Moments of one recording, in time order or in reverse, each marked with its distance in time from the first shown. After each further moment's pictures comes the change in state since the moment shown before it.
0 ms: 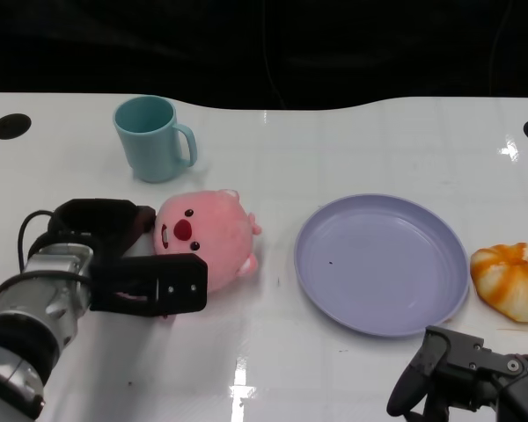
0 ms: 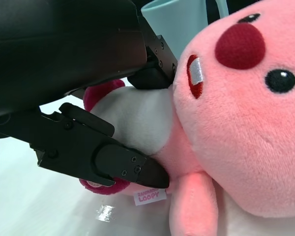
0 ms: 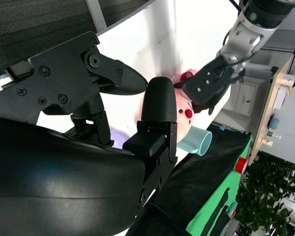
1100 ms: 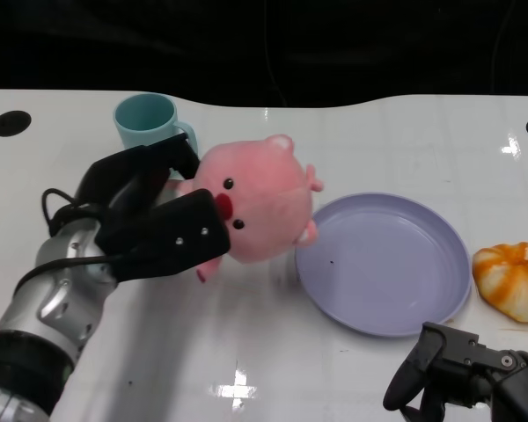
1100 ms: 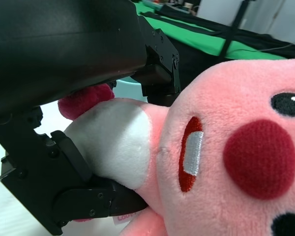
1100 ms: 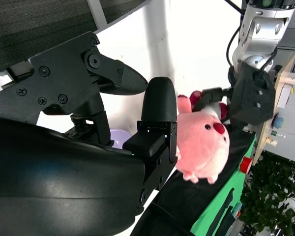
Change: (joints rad) left arm 0.148 -0.038 0.230 -0.533 -0.242 0.059 -0.084; right arm -0.027 0.003 0.017 0.033 -0.005 0.004 -0.015
